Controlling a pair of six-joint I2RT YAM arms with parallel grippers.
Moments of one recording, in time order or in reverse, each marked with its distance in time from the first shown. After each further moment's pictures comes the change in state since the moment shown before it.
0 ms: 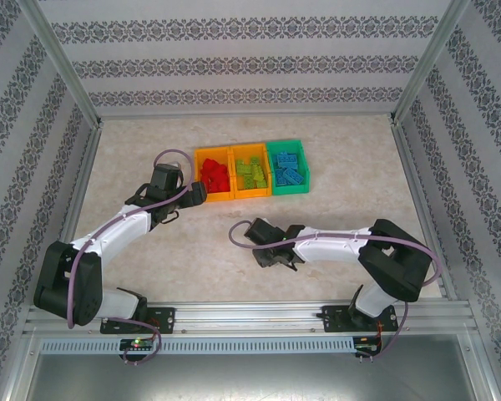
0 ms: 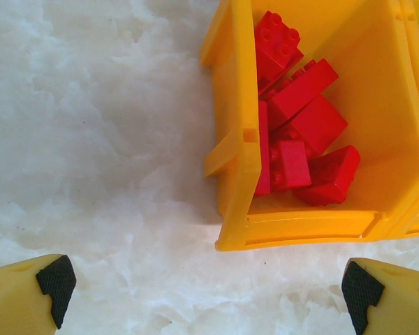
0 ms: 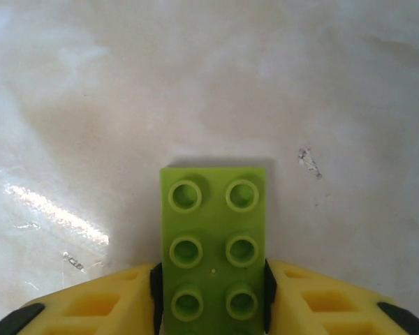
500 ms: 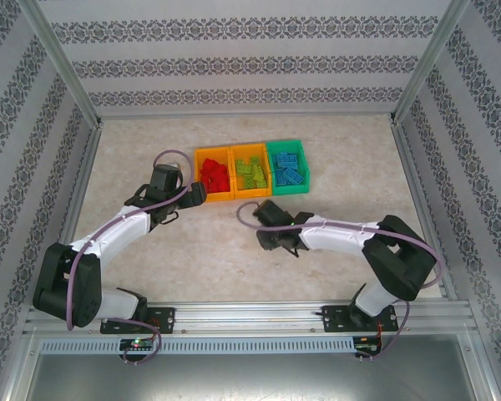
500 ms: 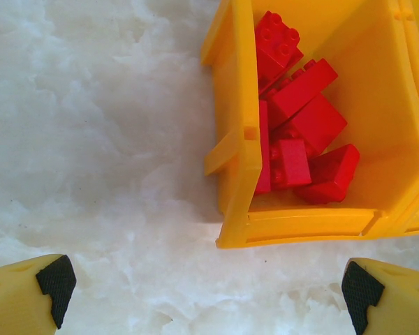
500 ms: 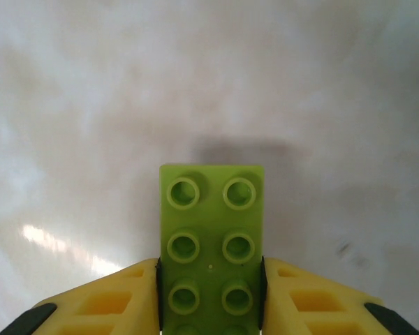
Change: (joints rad) left arm 0.000 -0.009 -0.007 0.000 0.000 0.000; right arm -0.163 -0.025 0.044 0.060 -0.041 -0.045
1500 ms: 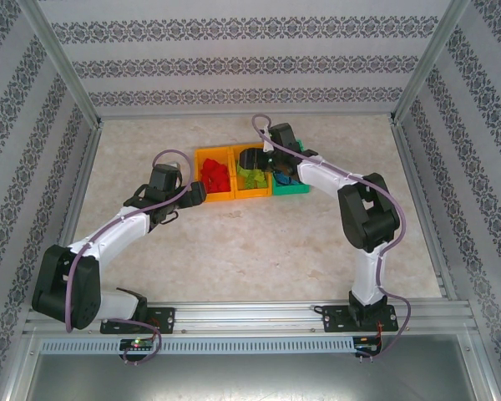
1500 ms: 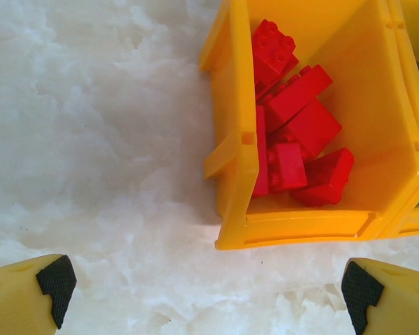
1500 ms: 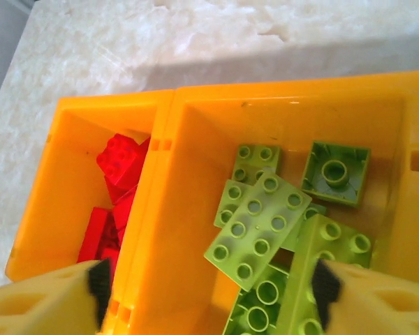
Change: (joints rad) left arm 0.000 -0.014 -0.001 0.001 0.000 0.000; right arm -0.370 0.409 0.590 0.217 -0.434 0.062
